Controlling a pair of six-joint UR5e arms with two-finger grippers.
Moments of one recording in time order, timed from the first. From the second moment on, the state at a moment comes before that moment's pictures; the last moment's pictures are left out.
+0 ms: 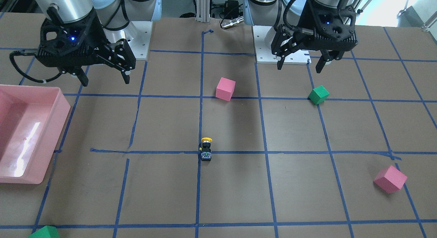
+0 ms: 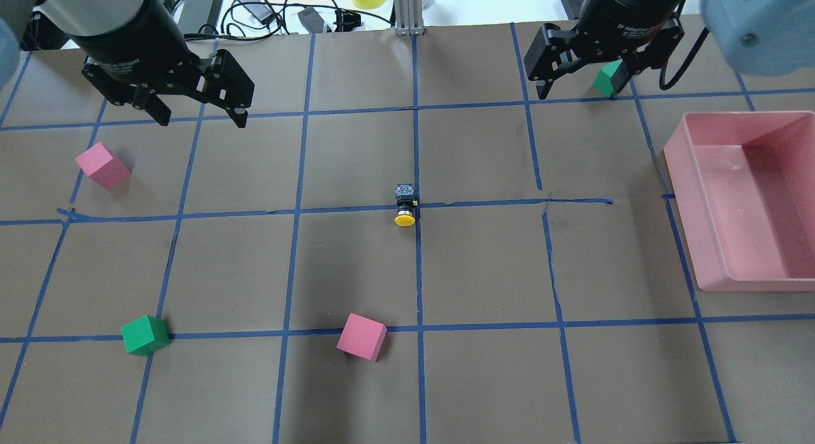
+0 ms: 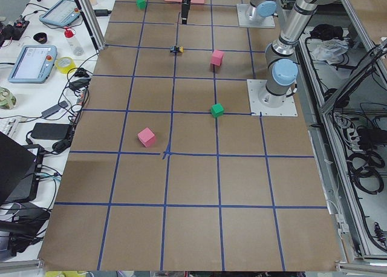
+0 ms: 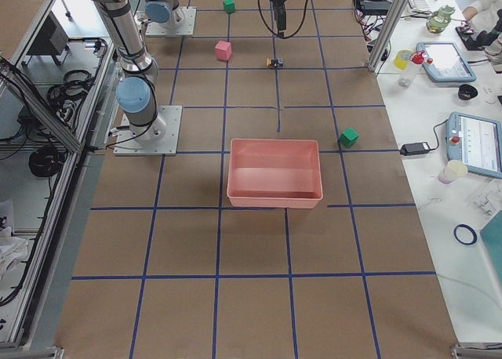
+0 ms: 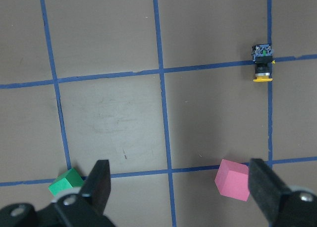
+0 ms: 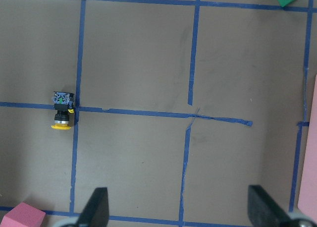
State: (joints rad) left arm -1.60 -1.54 -1.49 -1.59 1.57 0.05; right arm 1.62 -1.54 1.48 -1.62 -1.54 -0.03
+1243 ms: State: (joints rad) left arm -1.66 -1.58 -1.61 -1.37 1.57 0.01; right arm 1.62 -1.54 1.49 -1.62 -1.54 -0.03
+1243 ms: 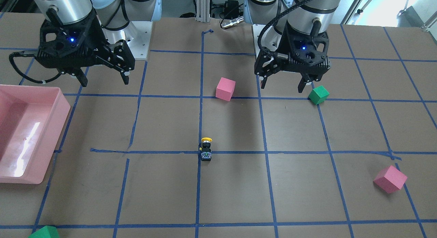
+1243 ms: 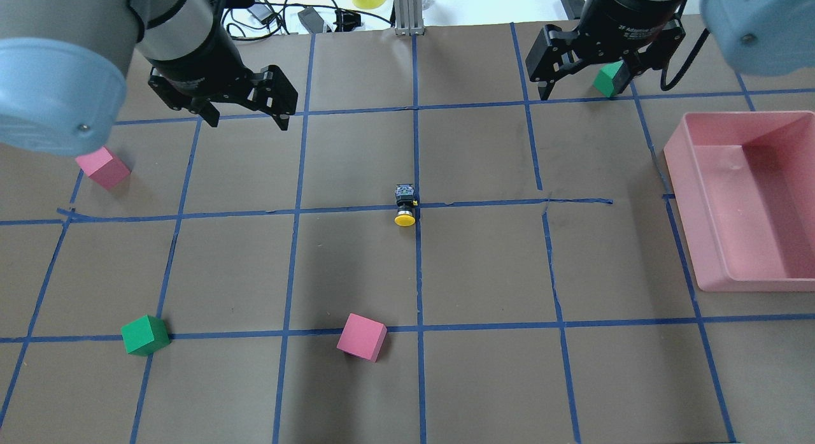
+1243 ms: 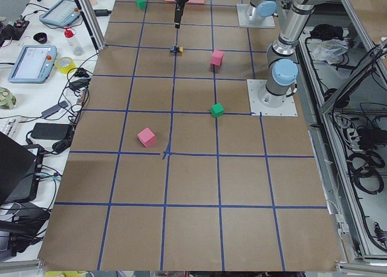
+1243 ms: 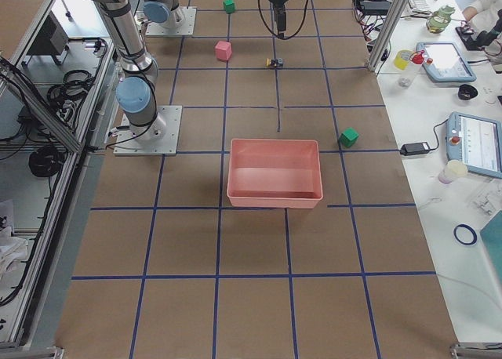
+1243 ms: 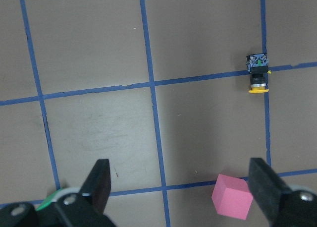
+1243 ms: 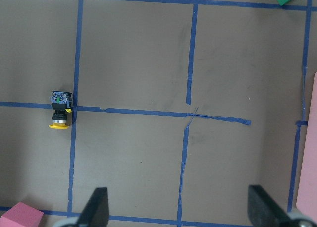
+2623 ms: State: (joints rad) left arm -1.78 -1.67 -1.84 -0.85 1.58 -0.21; right arm 1.61 -1.54 1.49 -1.62 -1.54 -0.03
